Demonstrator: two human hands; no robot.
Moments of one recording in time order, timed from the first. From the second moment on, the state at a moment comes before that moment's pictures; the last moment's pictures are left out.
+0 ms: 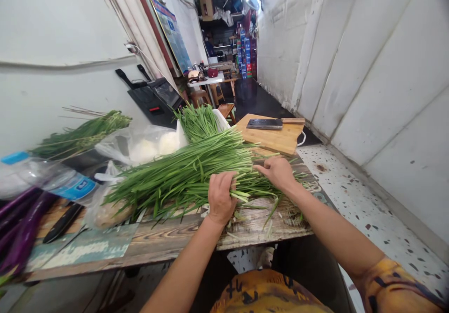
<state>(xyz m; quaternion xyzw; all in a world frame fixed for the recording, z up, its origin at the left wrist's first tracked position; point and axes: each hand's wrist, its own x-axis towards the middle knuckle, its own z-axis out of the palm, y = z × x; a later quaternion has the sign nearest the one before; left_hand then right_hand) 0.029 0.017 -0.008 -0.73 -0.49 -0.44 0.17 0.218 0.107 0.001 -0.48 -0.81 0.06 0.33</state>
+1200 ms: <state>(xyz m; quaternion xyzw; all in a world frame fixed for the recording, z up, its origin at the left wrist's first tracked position) 0.027 0.023 -0.012 -0.78 -0.45 -0.42 0.11 0.229 0.096 0.024 -0.41 -0.87 0.08 0.27</state>
